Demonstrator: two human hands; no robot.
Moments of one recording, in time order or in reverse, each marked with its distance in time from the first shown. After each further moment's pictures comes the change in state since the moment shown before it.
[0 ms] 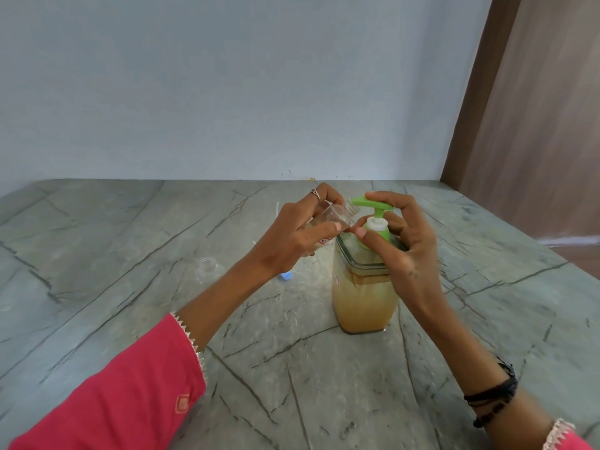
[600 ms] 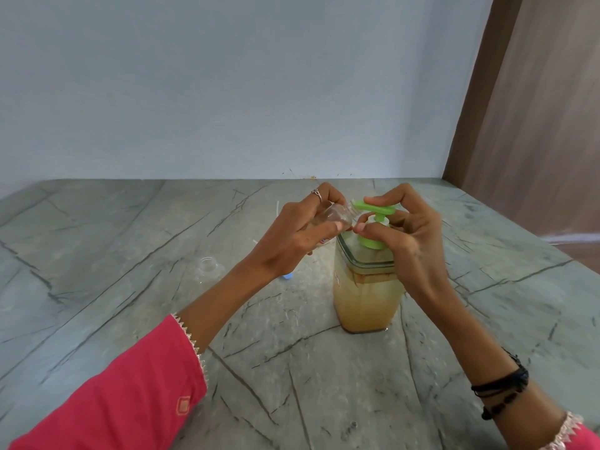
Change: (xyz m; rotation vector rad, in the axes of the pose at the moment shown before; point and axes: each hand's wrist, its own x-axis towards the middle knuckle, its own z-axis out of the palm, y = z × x) left_hand -0.001 -0.003 0.000 0.045 -0.009 0.050; right_hand 0.011 -0.006 -0.001 0.038 0.023 0.089
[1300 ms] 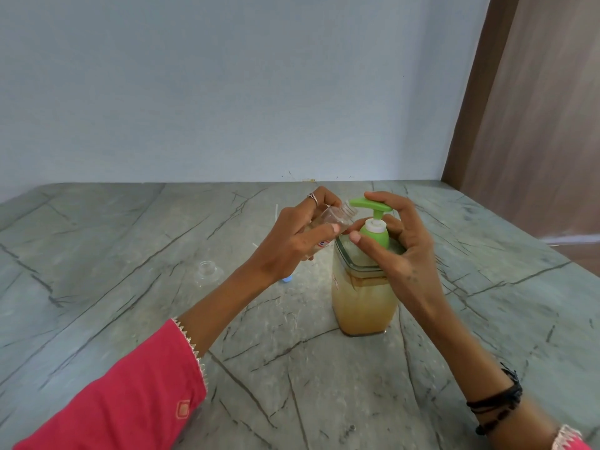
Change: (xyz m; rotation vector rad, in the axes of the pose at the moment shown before) left_hand -0.001 0.000 0.004 -0.058 0.040 -0.047; right_hand -0.012 0.010 -0.002 -0.096 -0.043 -0.104
